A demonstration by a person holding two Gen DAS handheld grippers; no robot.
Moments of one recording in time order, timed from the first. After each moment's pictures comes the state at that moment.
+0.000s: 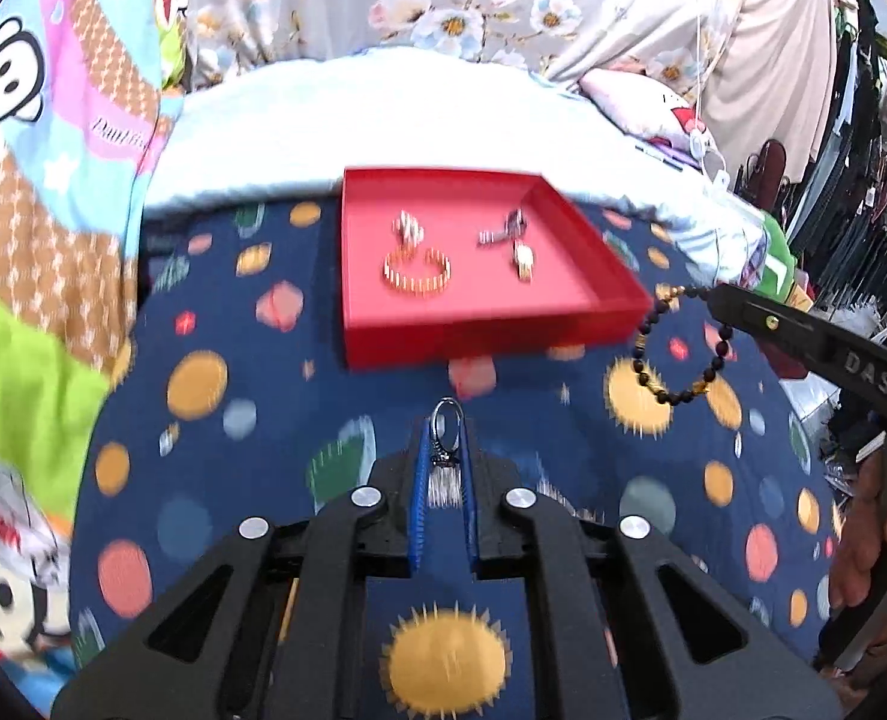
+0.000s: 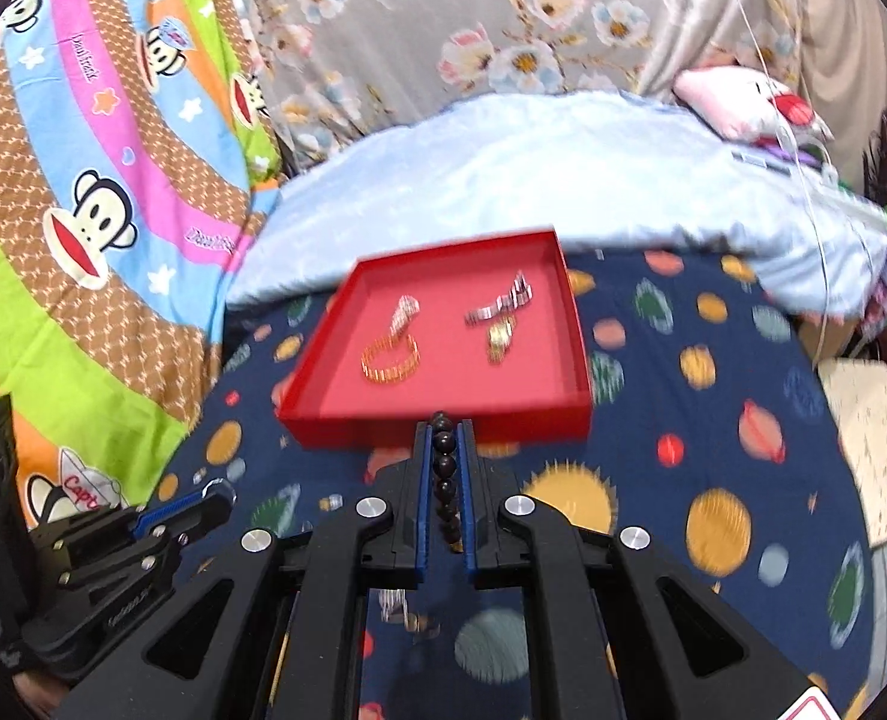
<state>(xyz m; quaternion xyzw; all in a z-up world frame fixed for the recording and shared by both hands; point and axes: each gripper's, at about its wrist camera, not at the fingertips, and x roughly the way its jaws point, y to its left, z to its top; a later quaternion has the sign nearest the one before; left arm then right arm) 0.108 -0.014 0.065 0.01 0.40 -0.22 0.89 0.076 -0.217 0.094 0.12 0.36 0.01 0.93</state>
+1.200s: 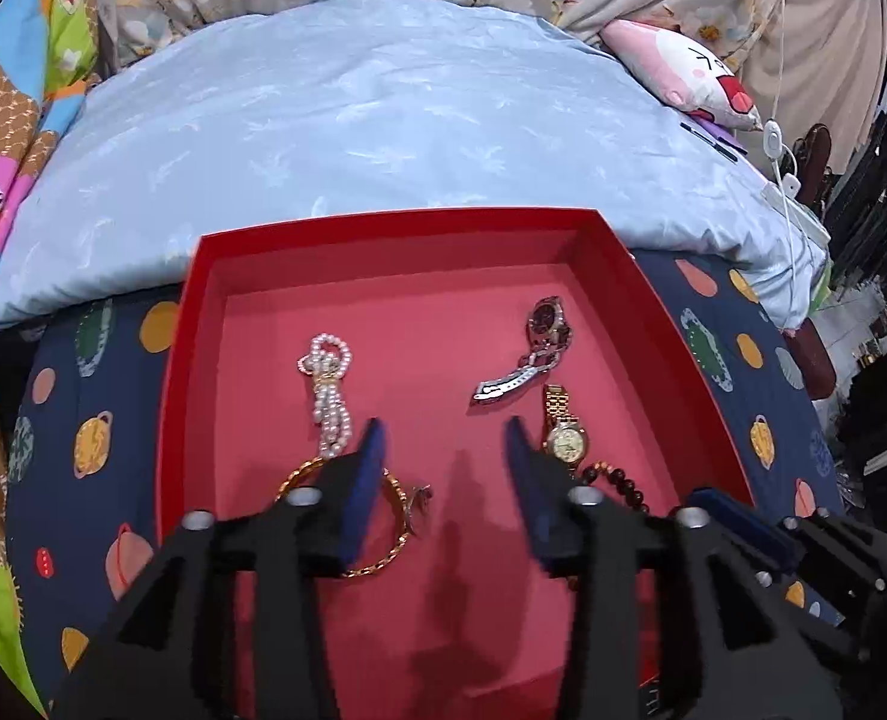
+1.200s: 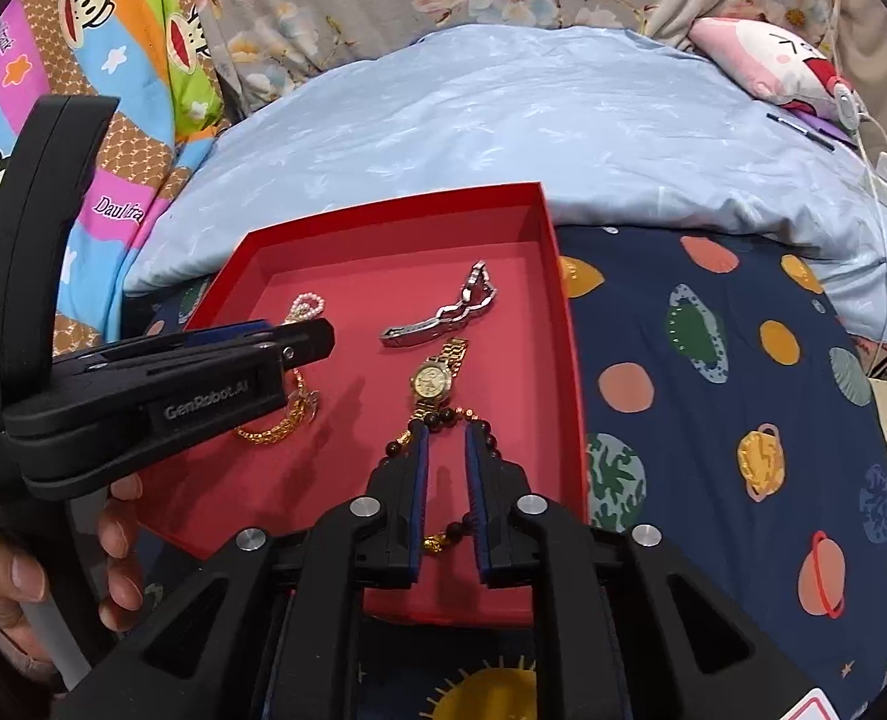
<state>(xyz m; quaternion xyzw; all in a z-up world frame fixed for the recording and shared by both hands) 0.309 -0.131 0.020 0.03 0.46 -0.22 0.86 0.209 -0.257 0.018 0.10 0.42 -0.02 0.90</state>
